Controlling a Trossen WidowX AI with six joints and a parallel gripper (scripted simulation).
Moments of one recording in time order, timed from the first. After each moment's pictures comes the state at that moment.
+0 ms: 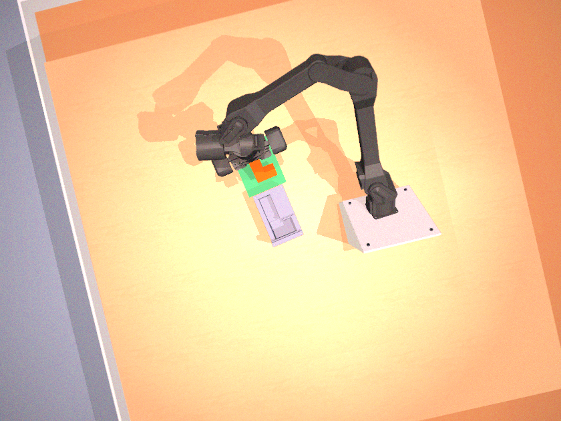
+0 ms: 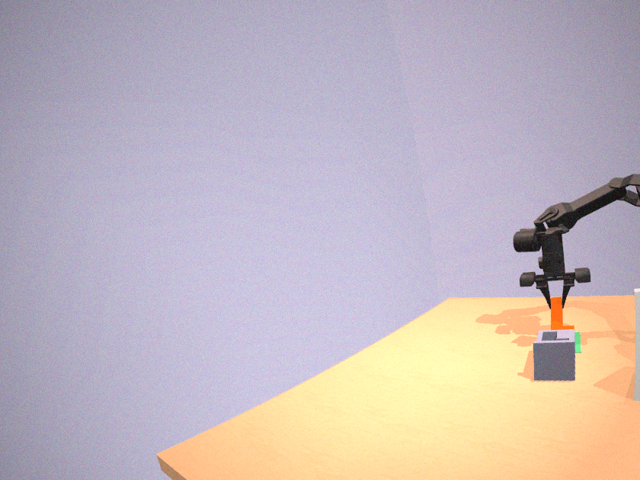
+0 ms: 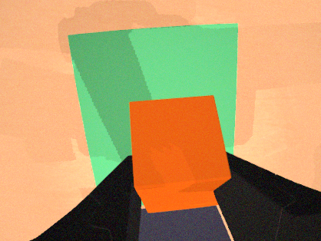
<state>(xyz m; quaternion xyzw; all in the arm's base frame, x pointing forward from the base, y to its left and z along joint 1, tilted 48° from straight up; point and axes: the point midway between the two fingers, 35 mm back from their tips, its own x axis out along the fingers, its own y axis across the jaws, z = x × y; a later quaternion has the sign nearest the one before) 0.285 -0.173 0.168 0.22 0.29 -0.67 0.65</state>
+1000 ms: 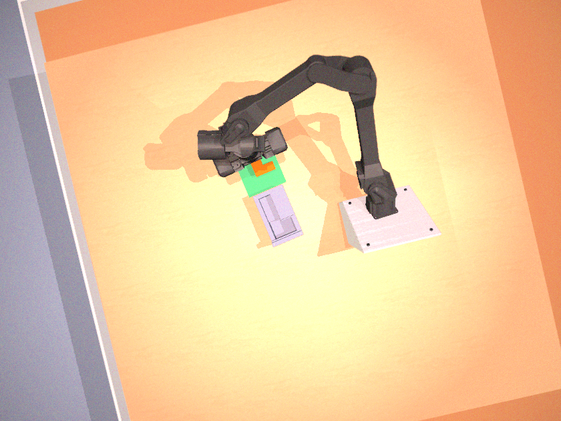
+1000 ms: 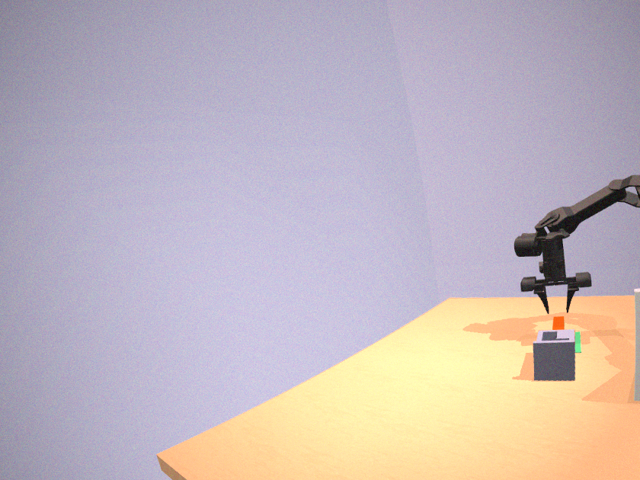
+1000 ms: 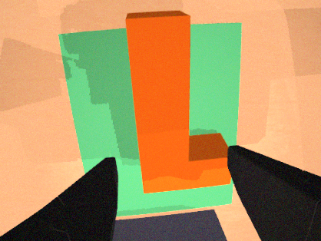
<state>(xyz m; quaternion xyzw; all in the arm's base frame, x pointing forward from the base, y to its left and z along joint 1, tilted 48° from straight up) 0.282 -0.183 0.160 0.22 0.29 -0.67 0.65</state>
